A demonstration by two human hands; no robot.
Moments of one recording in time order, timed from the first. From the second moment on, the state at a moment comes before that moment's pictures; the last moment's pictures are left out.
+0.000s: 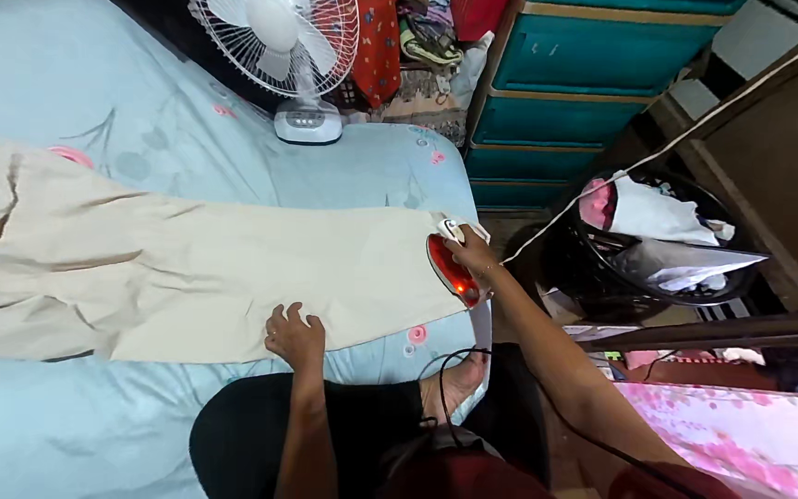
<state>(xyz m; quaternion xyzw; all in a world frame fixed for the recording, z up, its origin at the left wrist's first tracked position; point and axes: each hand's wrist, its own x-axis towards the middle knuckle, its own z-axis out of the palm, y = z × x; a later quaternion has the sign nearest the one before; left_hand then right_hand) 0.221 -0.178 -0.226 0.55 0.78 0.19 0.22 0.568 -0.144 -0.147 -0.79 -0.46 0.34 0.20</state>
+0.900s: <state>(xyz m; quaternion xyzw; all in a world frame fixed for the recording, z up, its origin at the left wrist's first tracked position) 0.227 -0.183 -0.223 0.57 0.78 0.15 0.19 0.615 -0.220 -0.158 -0.67 -0.70 0.25 0.04</state>
